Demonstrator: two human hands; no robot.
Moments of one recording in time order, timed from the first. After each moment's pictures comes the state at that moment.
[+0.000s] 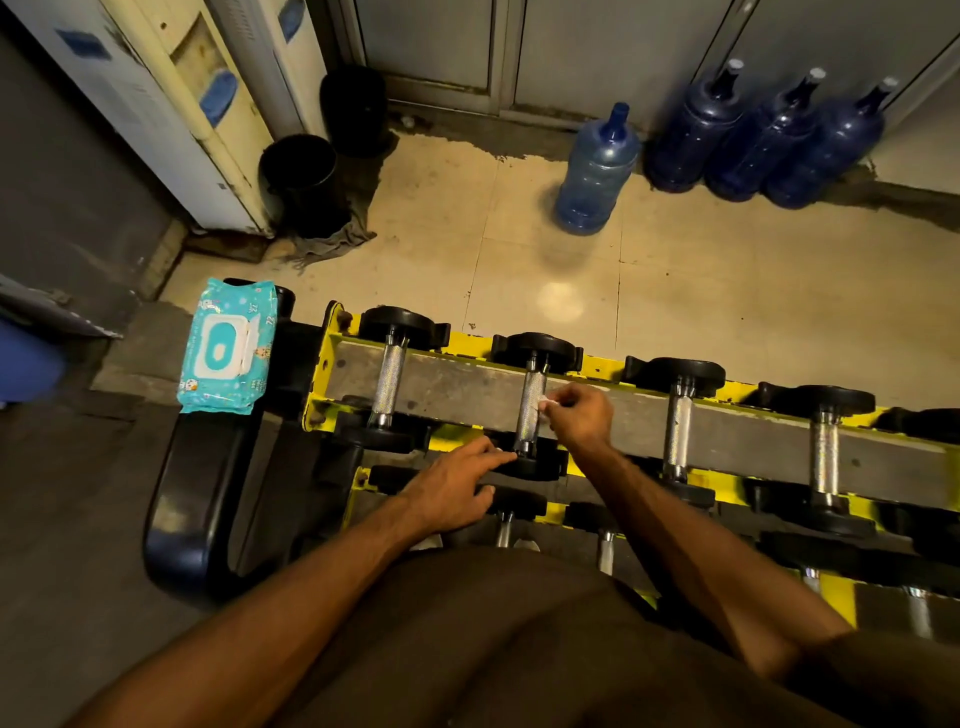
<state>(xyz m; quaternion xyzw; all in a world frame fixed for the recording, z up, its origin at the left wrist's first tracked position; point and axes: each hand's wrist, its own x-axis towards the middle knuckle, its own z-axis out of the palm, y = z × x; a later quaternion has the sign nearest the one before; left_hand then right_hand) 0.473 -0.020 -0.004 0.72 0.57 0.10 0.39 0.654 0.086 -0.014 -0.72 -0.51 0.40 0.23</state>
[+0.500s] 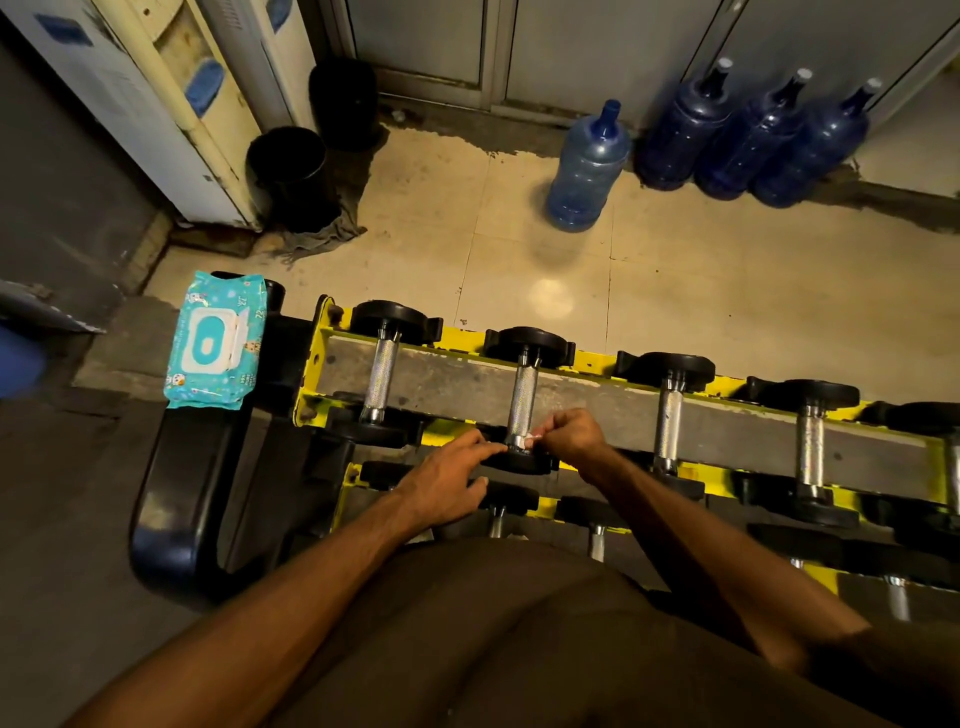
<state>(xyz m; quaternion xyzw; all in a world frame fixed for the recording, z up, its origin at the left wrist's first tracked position) 0.473 -0.021 -0.005 0.70 0.58 0.11 0.40 0.673 0.073 -0.022 -0.70 -0.45 0.54 0.08</state>
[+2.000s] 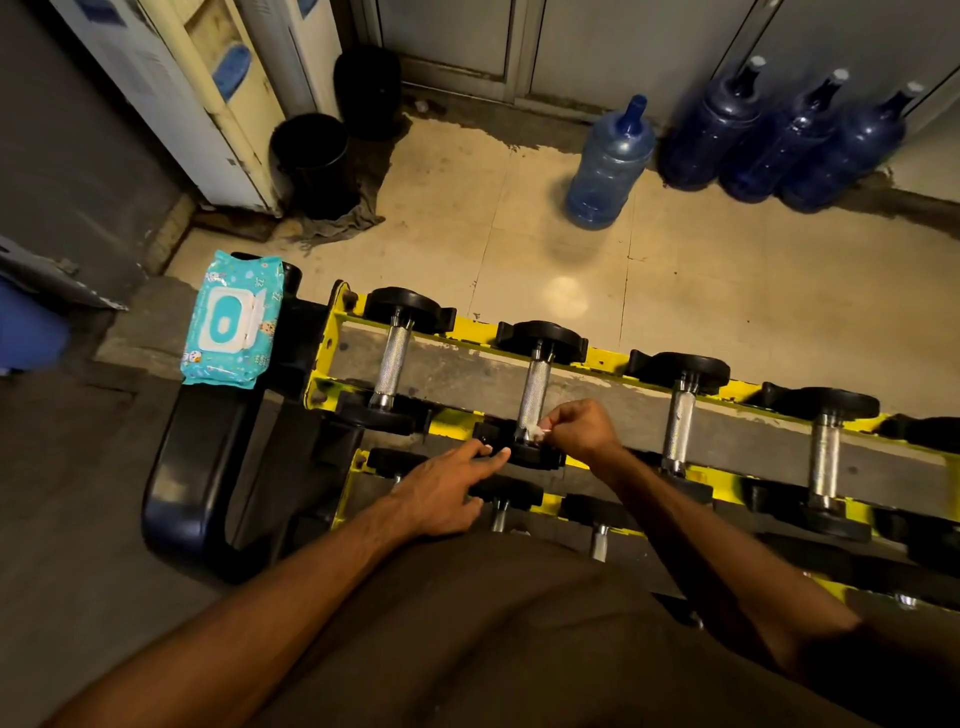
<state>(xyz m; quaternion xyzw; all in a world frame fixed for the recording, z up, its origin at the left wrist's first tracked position) 0.470 -0.042 -0.003 0.74 0.57 0.00 0.37 0.676 0.071 -0.012 -0.67 -0.55 0.49 0.05</state>
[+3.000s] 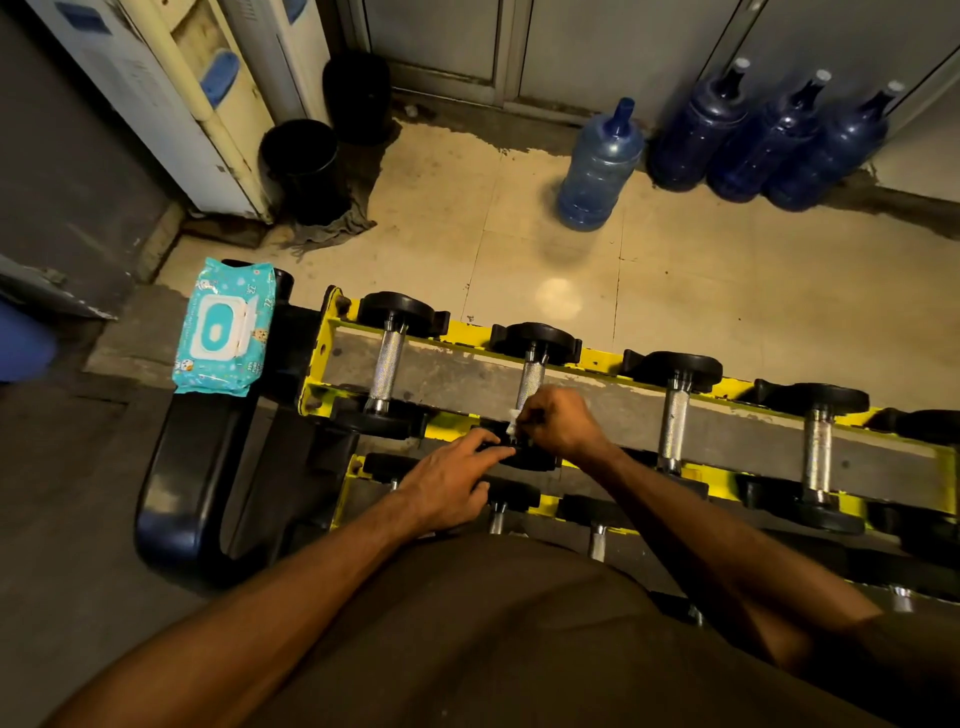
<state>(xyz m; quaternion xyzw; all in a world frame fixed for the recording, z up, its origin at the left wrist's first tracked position) 0.476 -0.032 -0.008 0.76 0.56 0.07 0.32 0.660 0.080 -0.007 -0.52 -0.79 0.33 0.02</state>
